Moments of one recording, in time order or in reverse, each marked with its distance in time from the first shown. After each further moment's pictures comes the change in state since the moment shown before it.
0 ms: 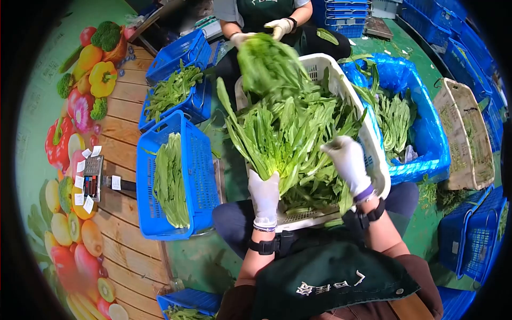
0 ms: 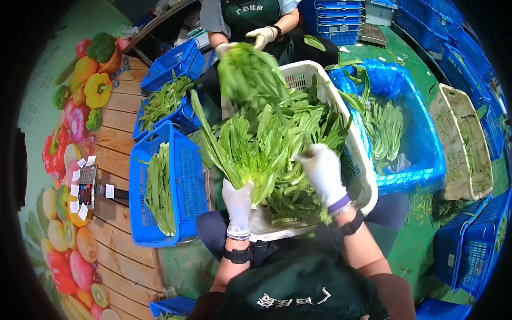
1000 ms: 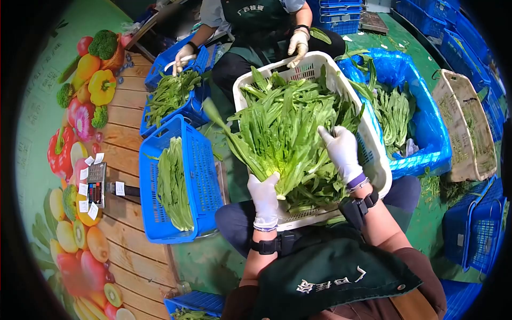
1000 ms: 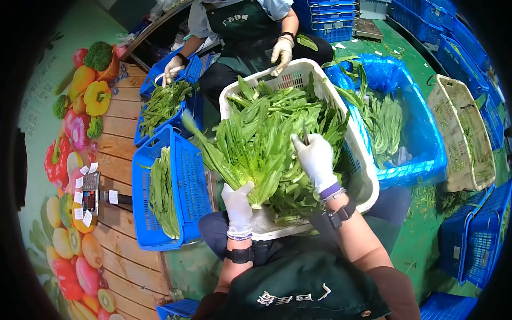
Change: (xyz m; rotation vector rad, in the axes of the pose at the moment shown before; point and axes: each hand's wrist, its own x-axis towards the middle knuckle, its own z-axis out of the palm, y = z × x) left_hand -0.009 0.010 -0.001 -0.306 -0.073 -0.115; right_hand 0.015 -0.013 0.002 0.106 0.041 0.202
